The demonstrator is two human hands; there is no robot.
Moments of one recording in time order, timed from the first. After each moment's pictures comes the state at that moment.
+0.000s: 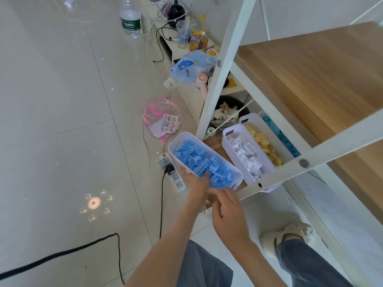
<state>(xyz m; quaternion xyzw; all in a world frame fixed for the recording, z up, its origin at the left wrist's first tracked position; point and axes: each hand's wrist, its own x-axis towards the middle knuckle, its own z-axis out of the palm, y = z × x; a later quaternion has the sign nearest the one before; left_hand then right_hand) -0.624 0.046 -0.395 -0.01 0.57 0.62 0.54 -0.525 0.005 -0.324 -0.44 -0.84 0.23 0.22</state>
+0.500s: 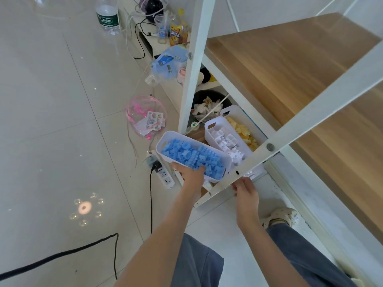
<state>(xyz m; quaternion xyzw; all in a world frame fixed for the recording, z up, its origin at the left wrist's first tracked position) -0.607 0.065 -0.396 -0.02 0.57 0.61 0.54 -0.484 0.049 -0.325 -0.67 -0.44 0.49 0.35</state>
